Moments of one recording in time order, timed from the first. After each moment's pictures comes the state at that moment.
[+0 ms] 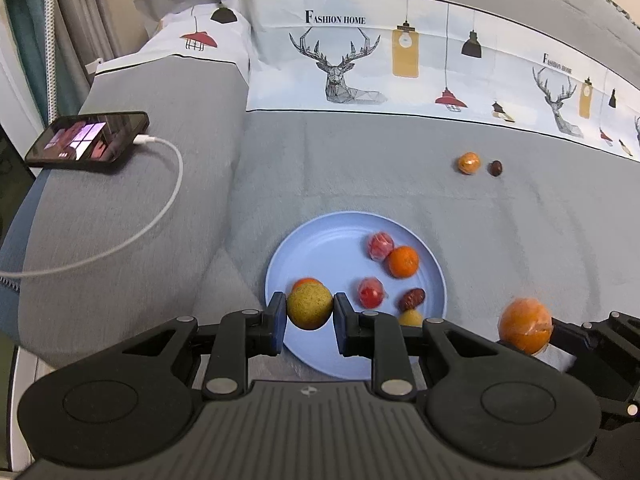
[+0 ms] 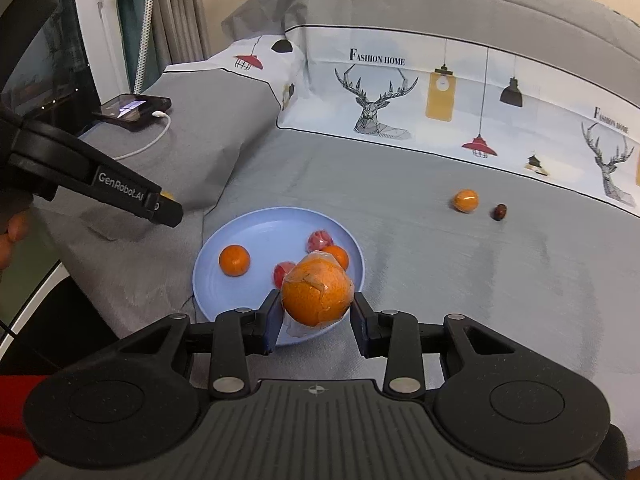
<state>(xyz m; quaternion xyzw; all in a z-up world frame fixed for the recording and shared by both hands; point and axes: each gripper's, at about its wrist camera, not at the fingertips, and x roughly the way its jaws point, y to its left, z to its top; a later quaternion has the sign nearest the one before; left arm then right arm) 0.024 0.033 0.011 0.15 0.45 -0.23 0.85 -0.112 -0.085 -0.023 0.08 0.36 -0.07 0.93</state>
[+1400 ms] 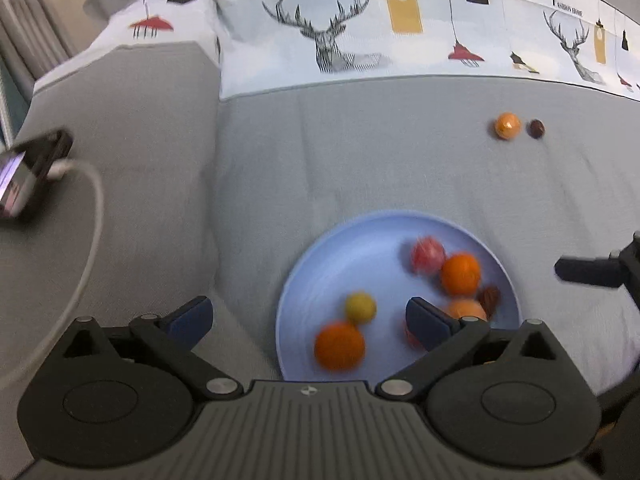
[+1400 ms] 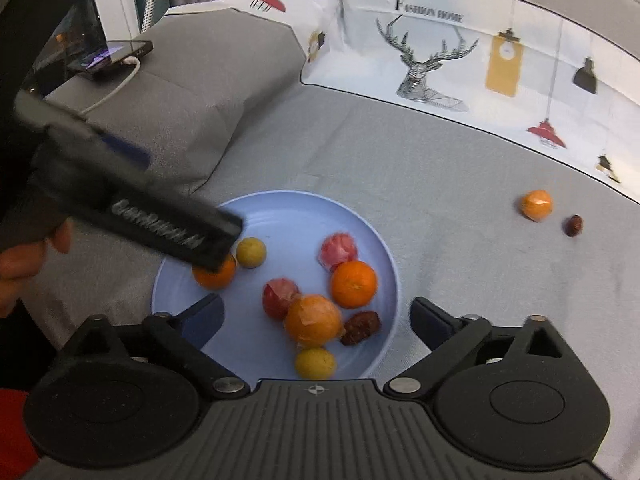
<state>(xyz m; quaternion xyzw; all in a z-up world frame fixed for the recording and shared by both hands) 0.090 0.001 -0.060 0.23 0.45 -0.24 0.83 -0.013 -0.109 -0.077 0.06 0.41 -0.01 0.91</state>
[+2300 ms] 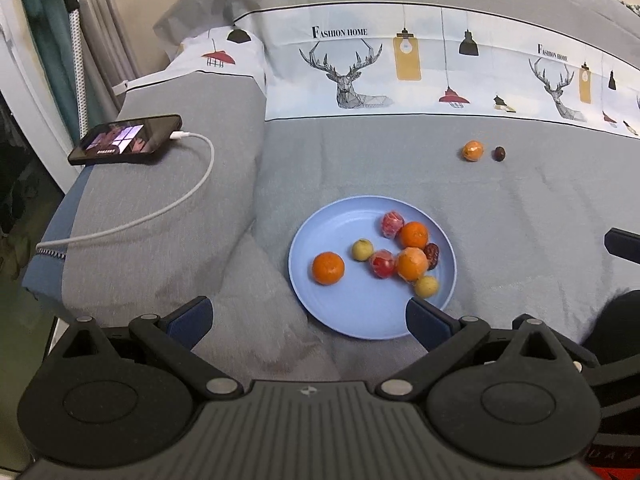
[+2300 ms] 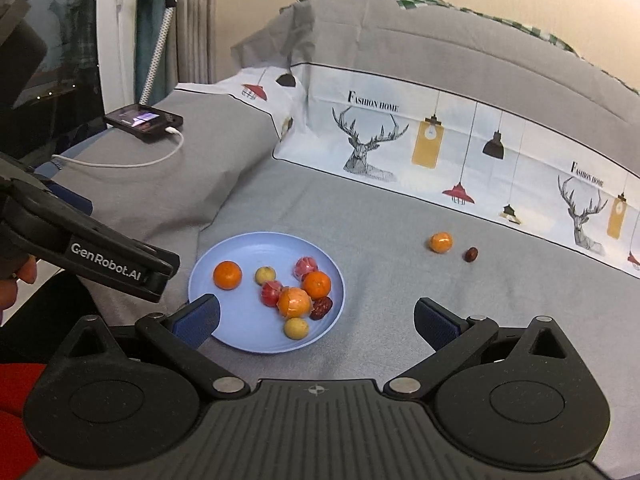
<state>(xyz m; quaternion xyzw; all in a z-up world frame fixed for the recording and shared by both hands) -0.041 0.056 0.016 0.19 0.40 -0.21 0.87 -0.150 -0.066 0.004 0.01 0.31 -0.09 0.95</state>
